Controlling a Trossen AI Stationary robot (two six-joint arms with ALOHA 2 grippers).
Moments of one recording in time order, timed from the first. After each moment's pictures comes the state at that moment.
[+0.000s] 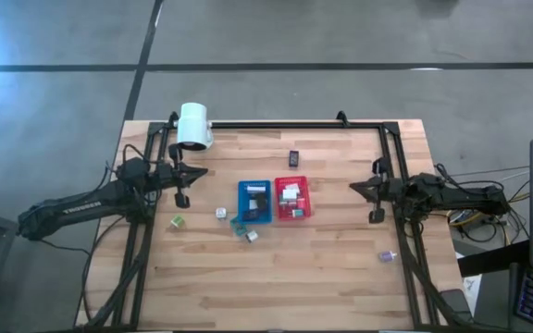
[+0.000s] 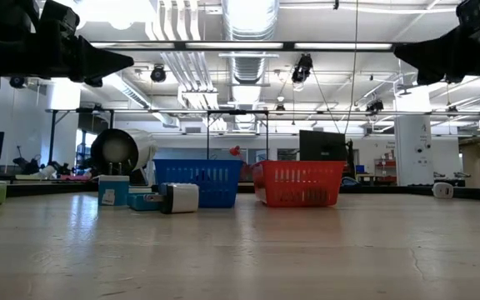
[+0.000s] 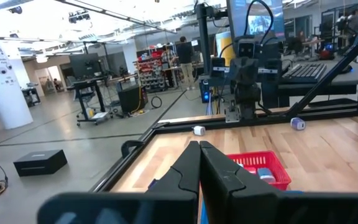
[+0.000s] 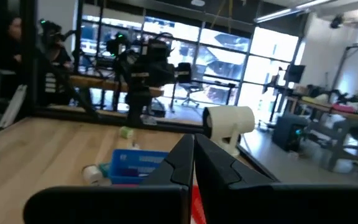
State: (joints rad) left arm 0.39 0.34 0.11 0.30 0.21 0.18; right arm 0.04 0.00 0.05 0.08 0.17 -0.16
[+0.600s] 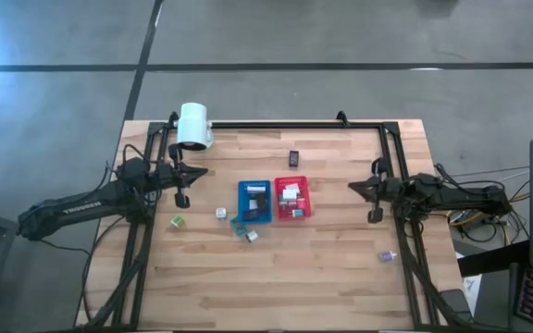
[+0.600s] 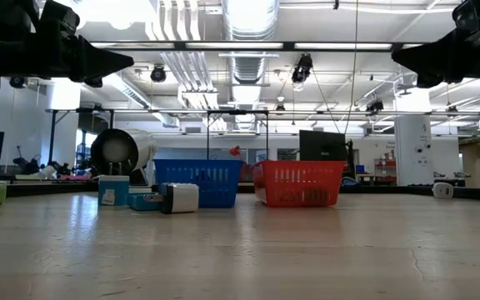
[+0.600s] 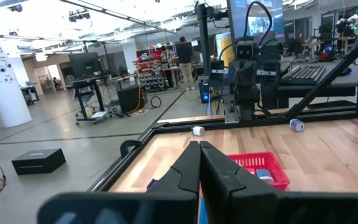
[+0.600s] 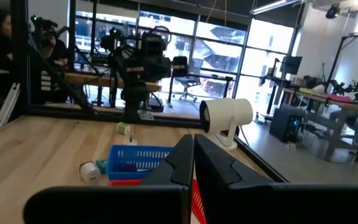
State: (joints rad) left arm 0.39 0.34 0.11 0.30 0.21 0.17; right arm 0.03 0.02 0.05 0.08 0.18 -0.13
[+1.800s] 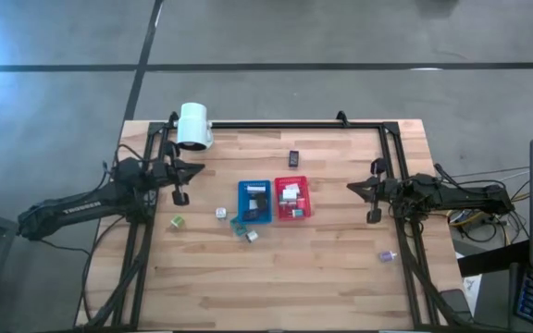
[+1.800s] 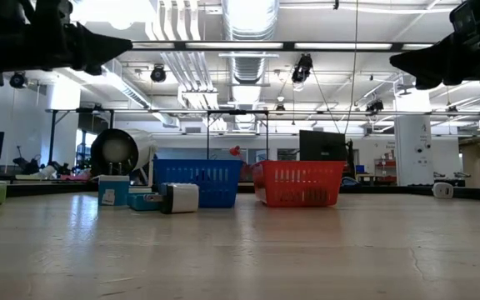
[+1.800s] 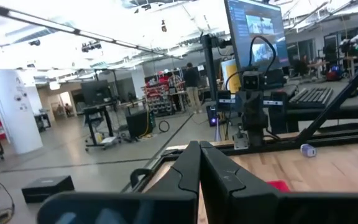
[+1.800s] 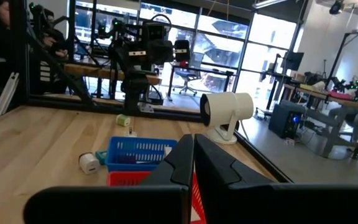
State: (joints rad) left arm 0.39 0.34 0.11 0.41 0.20 0.19; right arm 0.03 0.06 0.05 0.08 0.19 -0.15
